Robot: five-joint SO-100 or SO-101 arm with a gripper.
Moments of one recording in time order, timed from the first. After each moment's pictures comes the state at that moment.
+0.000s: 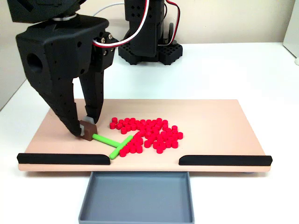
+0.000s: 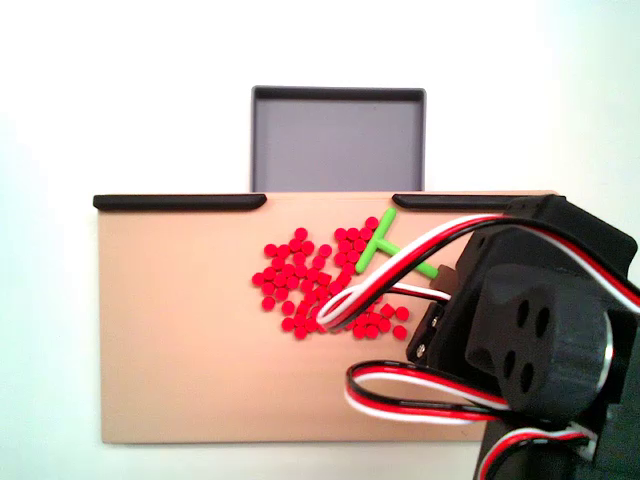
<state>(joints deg) 16.0 59.1 63.0 85.5 -164.2</state>
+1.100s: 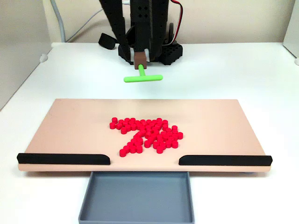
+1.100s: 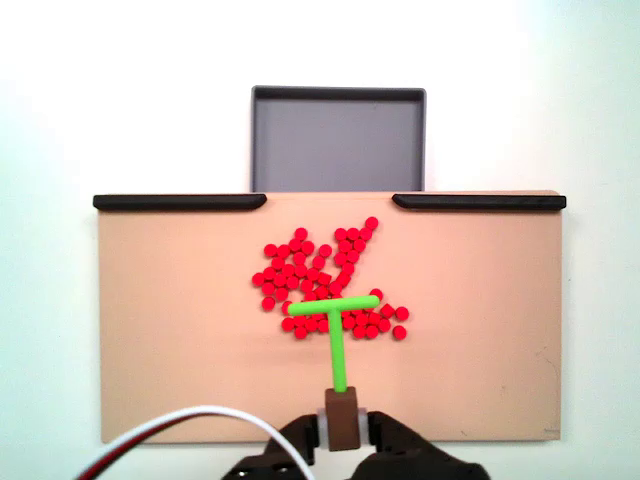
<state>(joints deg) 2.6 97.9 93.0 88.1 -92.2</state>
